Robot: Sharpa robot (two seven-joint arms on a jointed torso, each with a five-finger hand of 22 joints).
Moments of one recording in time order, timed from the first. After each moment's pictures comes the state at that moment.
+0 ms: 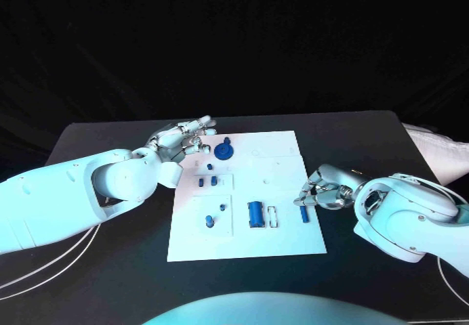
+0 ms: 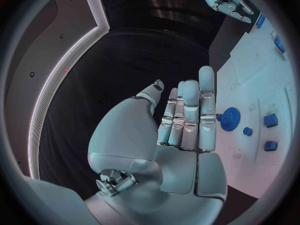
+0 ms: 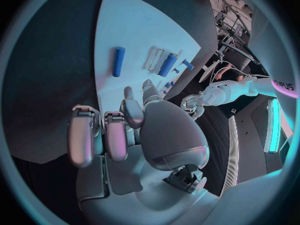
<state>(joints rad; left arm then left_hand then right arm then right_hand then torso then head) 1.15 -0.91 -0.02 1.59 0.21 -0.19 0.29 1.29 -0.05 0.23 0.05 0.10 0.98 0.18 0.17 0.07 1.04 0.10 0.41 0.18 1.20 0.02 1.09 0.49 0.17 1.20 0.12 0.55 0.84 1.11 -1.12 -0.05 1.98 -1.38 -0.26 -0.58 1.33 0.08 -0.14 0.09 0.23 1.05 0.10 0.15 0.28 1.38 0.01 1.13 1.22 1.46 -0.07 1.50 1.31 0.08 1.47 0.04 1.41 1.29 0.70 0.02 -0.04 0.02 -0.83</state>
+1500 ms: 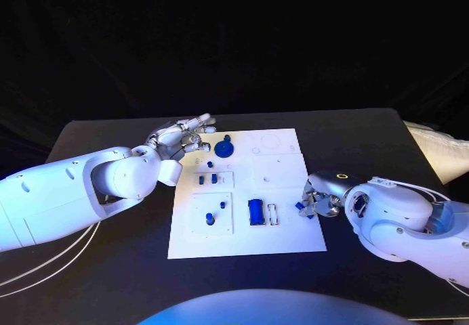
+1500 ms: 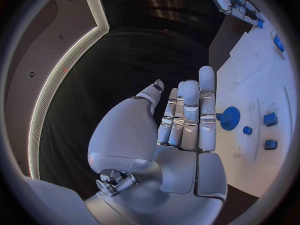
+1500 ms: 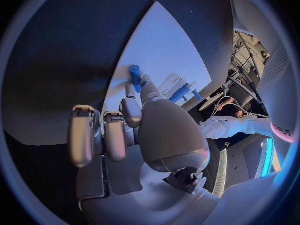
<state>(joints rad) 1.15 -0.91 -0.02 1.59 0.21 -0.19 0.29 1.29 -0.05 0.23 0.05 0.10 0.97 0.18 0.17 0.07 1.03 0.10 0.41 0.18 1.20 0.02 1.09 0.49 0.17 1.20 0.12 0.55 0.84 1.06 -1.05 -0.05 1.92 -1.68 -0.08 -0.59 1.41 0.02 -0.11 0.05 0.15 1.12 0.08 0.12 0.28 1.38 0.00 1.11 1.24 1.46 -0.07 1.50 1.31 0.08 1.47 0.04 1.41 1.31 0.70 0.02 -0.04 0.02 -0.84</state>
